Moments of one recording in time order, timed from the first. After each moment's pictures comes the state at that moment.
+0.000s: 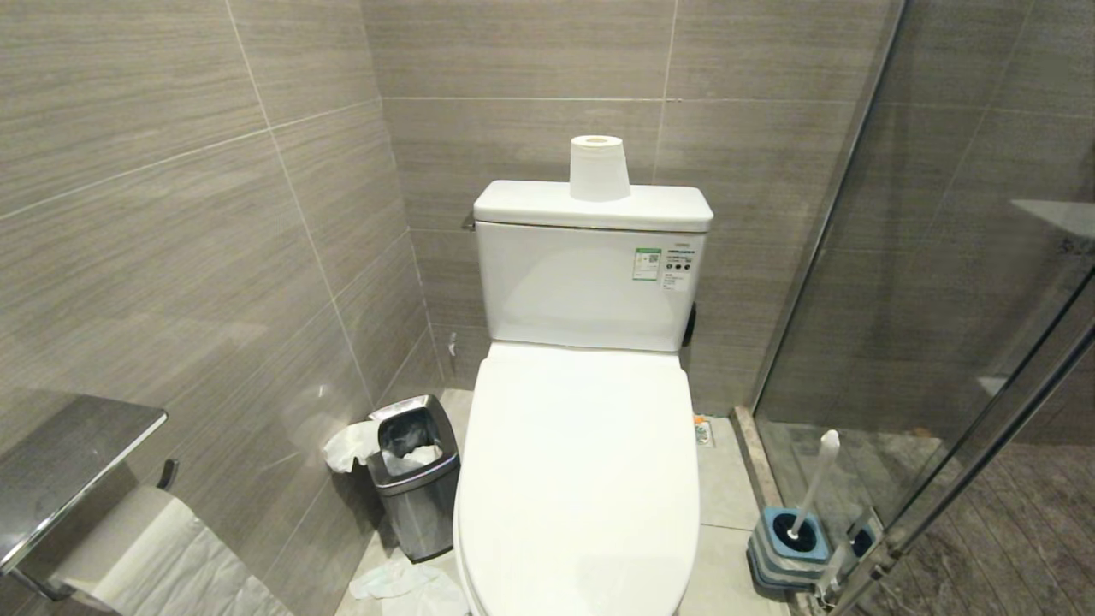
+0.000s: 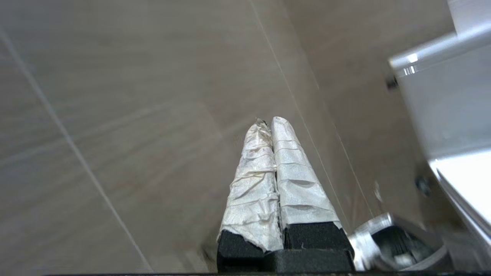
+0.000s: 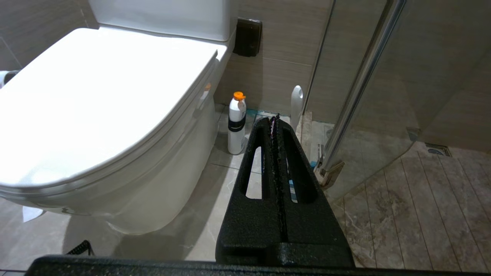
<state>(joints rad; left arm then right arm) -0.01 0.00 0.00 -0.52 0.09 0.52 0.00 0.00 0.00 0.00 0.02 -0.02</state>
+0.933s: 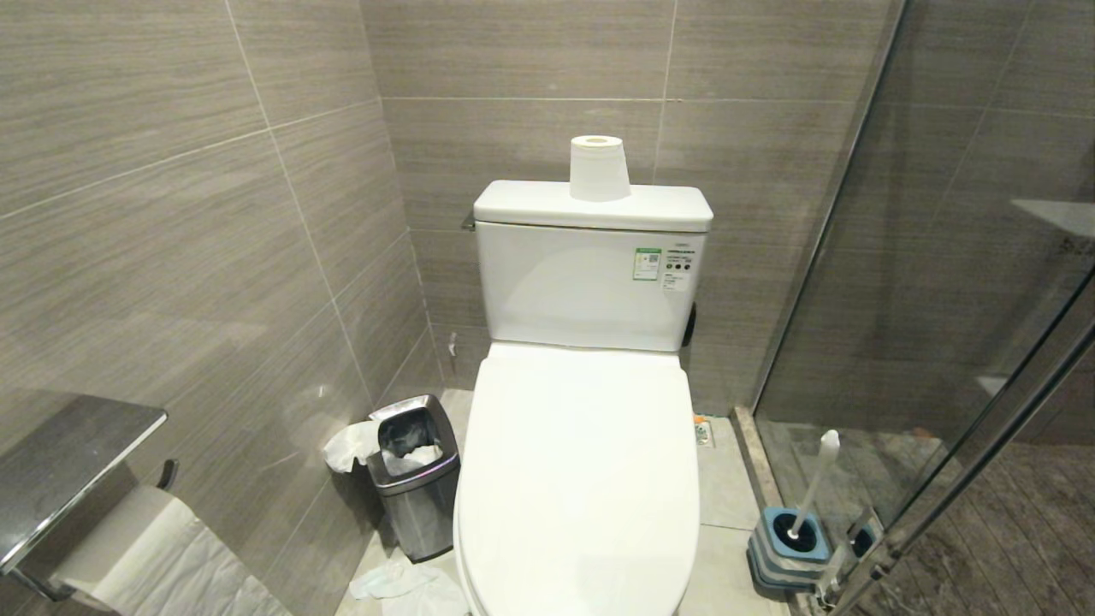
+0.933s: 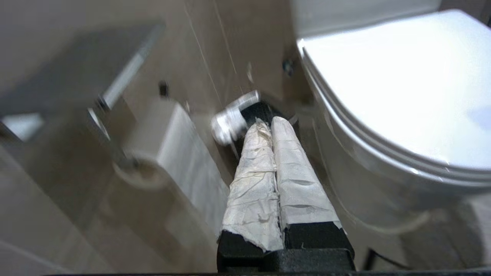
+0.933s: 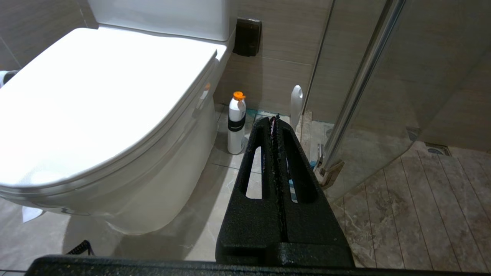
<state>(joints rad) -0.01 0.00 0.00 0.00 -0.07 0.19 0.00 0.00 0.00 0.00 0.02 -0.02</state>
